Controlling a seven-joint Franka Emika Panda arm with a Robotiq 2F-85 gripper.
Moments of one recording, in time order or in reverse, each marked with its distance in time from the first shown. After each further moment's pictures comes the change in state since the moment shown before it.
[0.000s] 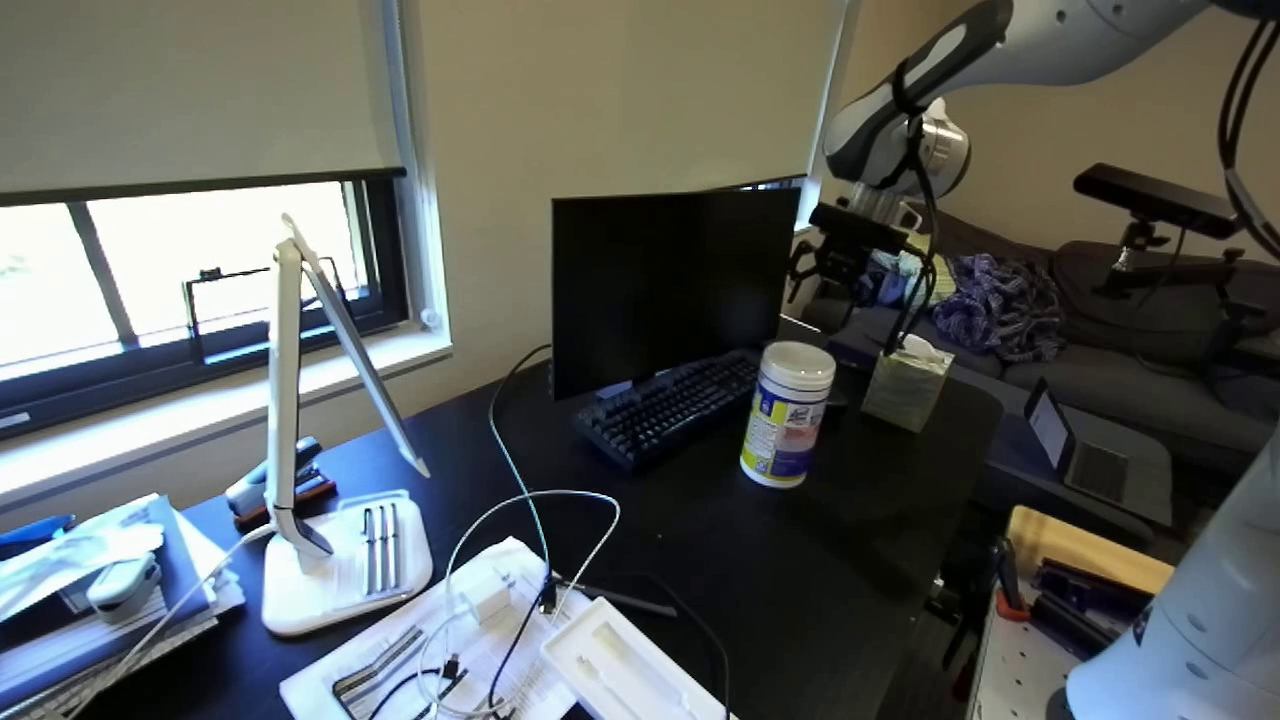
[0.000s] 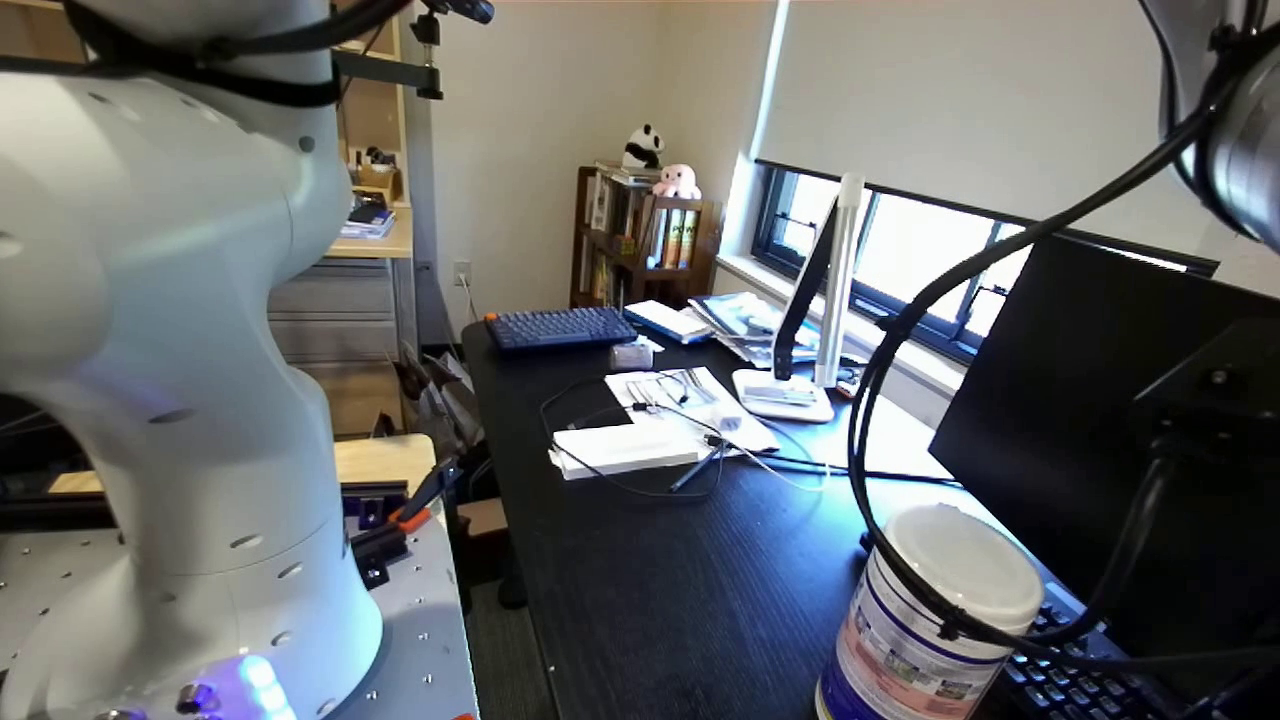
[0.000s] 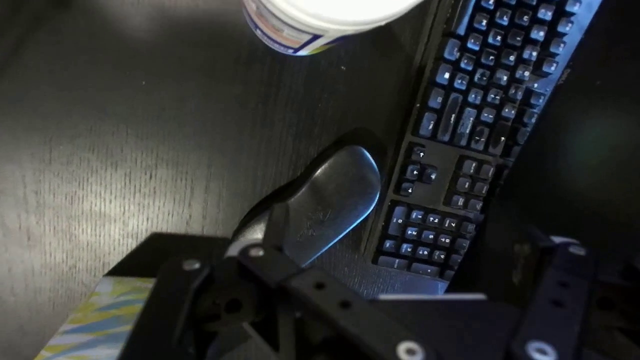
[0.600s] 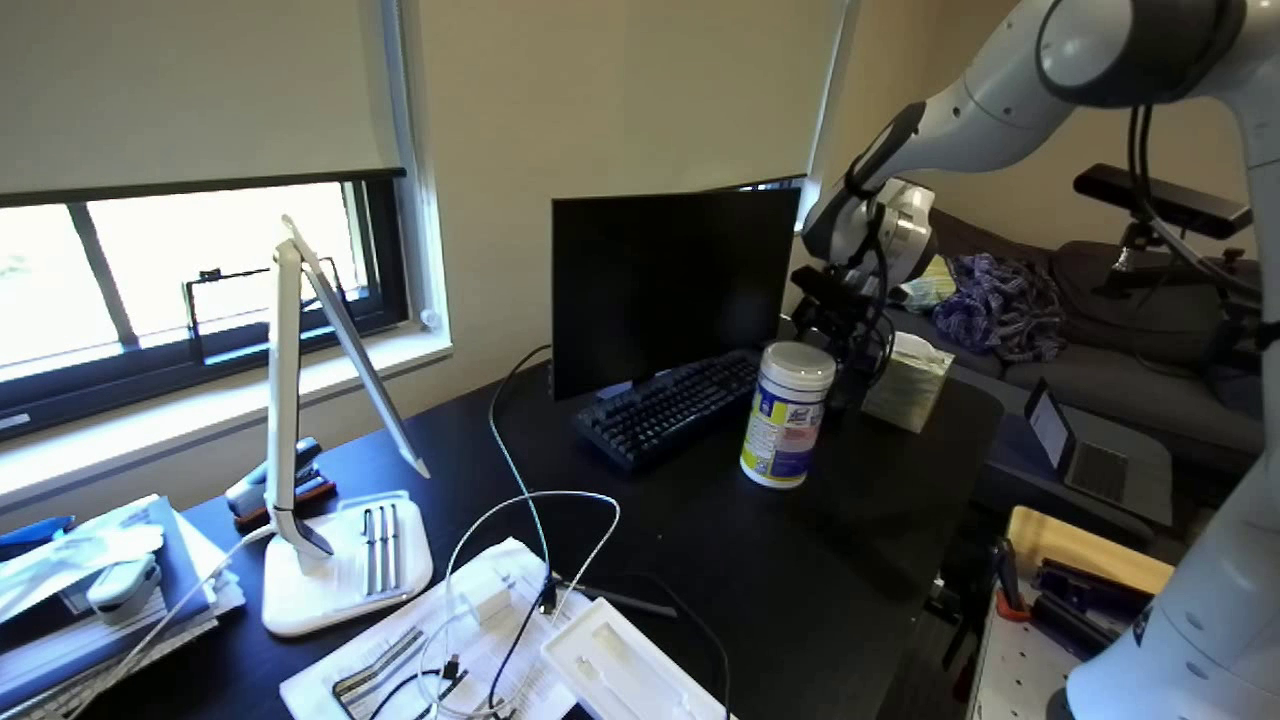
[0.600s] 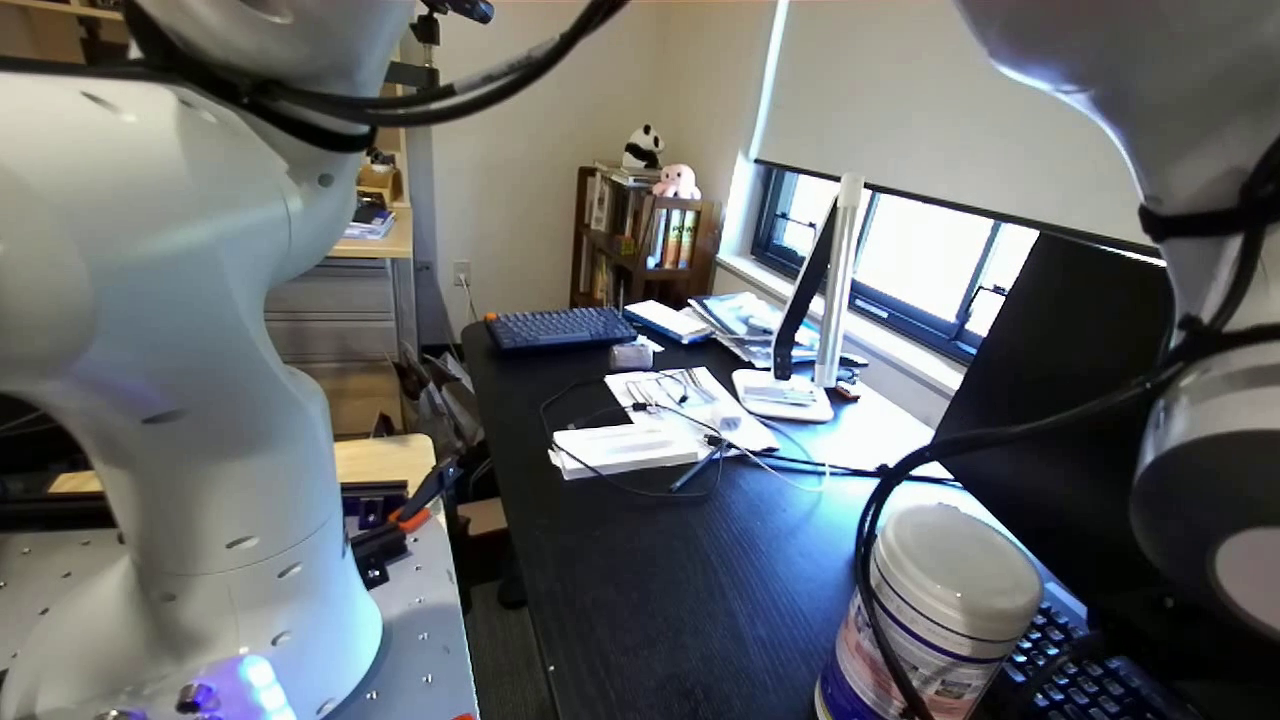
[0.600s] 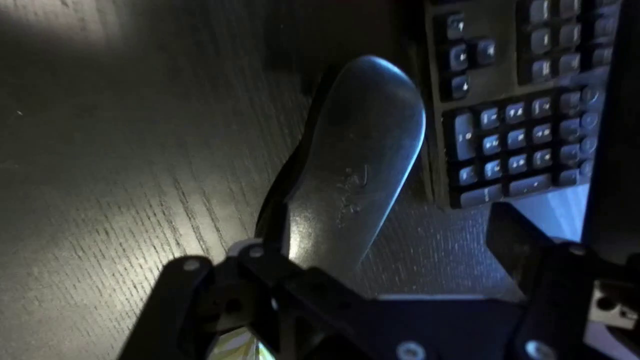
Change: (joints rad) arm -0.033 0.284 0.002 0.041 0.287 0.301 0.161
